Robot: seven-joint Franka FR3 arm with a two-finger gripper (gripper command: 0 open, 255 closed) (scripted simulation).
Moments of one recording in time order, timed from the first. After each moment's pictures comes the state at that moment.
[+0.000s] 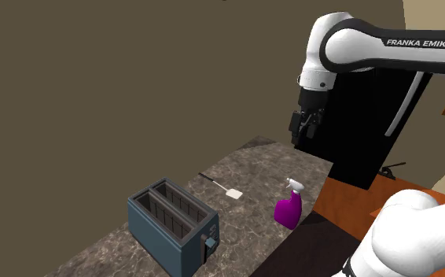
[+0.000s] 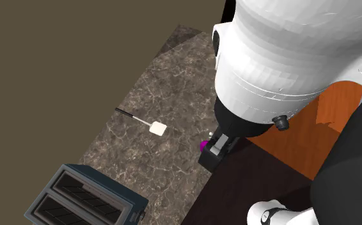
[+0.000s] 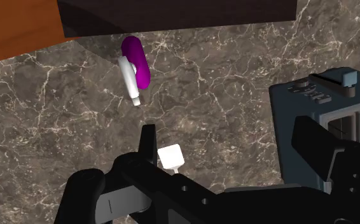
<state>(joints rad) -0.01 -0.74 -0.04 -2.35 -0.01 1.54 -0.01</state>
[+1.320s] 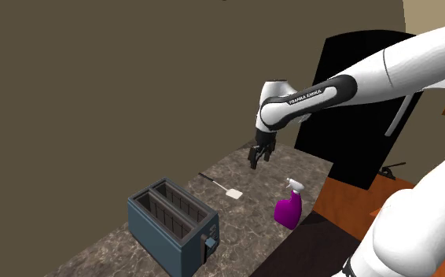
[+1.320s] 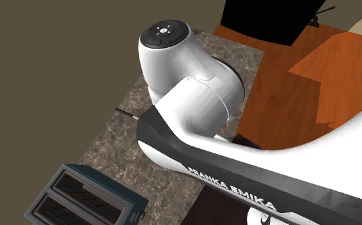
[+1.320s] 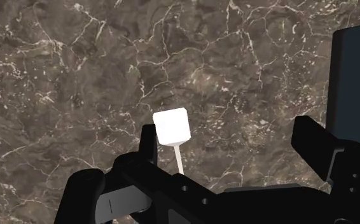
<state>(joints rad) 0.02 -0.23 -0.09 -2.42 -0.01 2.18 -0.13</state>
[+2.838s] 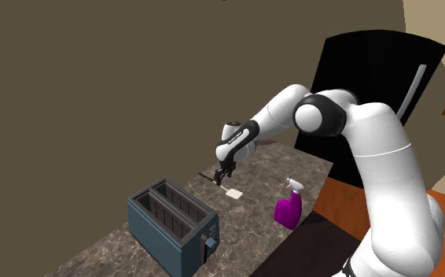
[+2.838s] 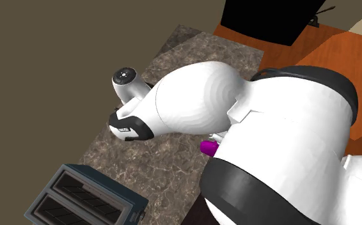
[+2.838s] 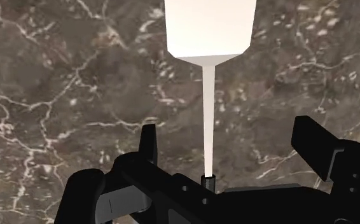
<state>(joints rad) 0.00 0.65 -0.06 -1.86 0.08 2.57 -0.29</state>
